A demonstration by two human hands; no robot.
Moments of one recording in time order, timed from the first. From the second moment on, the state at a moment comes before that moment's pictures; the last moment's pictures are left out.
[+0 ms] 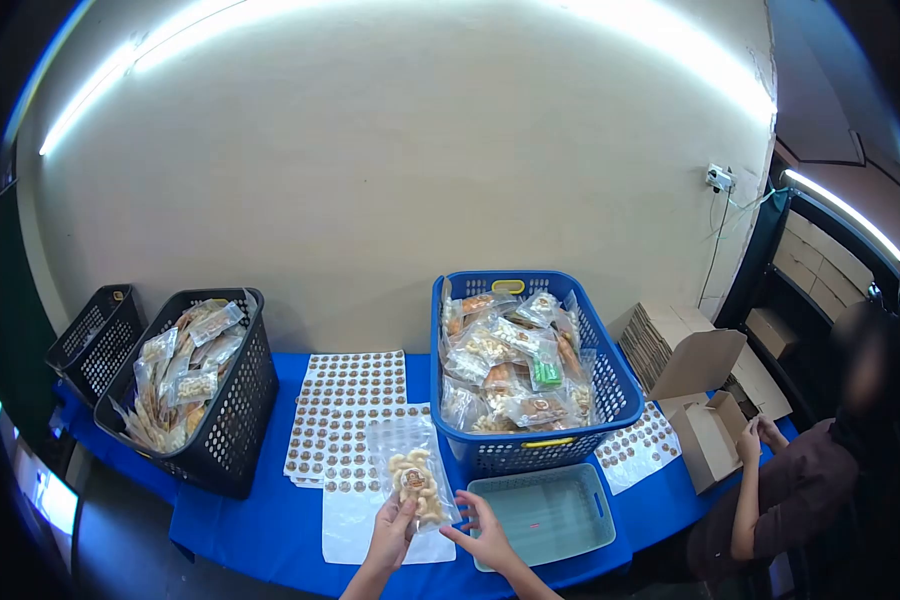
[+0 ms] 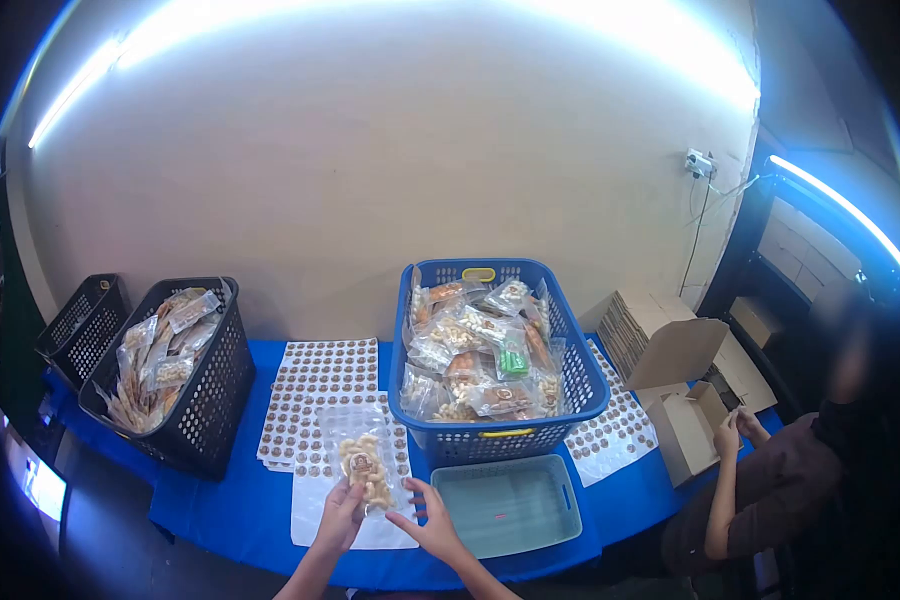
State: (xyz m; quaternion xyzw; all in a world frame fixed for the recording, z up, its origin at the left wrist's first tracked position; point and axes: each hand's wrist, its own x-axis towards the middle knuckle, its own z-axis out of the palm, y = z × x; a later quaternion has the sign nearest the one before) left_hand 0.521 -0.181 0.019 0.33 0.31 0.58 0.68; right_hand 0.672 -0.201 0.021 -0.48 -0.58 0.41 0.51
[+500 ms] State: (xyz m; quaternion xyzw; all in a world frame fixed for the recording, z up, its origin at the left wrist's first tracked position) left_hand 0.449 -0.187 0.036 0.41 0.37 0.52 0.65; right_hand 0.735 -0.112 0.059 -0.36 -0.30 0.59 0.65
